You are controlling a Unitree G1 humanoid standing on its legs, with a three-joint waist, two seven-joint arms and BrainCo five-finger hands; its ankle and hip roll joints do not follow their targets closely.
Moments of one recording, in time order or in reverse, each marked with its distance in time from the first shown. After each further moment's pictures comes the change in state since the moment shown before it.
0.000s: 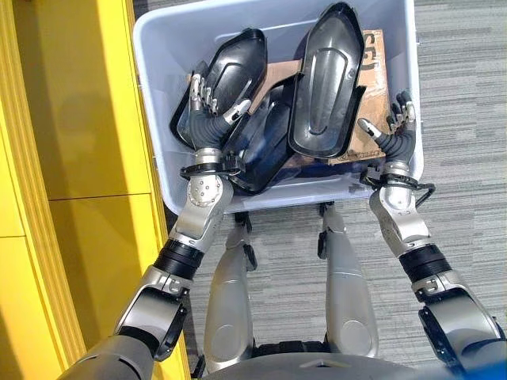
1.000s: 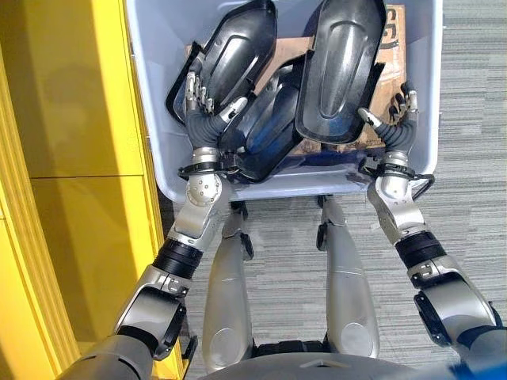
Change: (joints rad) left arm -0.002 0.002 -0.002 0.000 0.000 -0.001 0.039; right arm -0.100 0.019 0.014 0.128 -0.046 -0.036 -0.051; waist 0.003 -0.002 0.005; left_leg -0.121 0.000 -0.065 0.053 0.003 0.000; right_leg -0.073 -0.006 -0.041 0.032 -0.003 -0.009
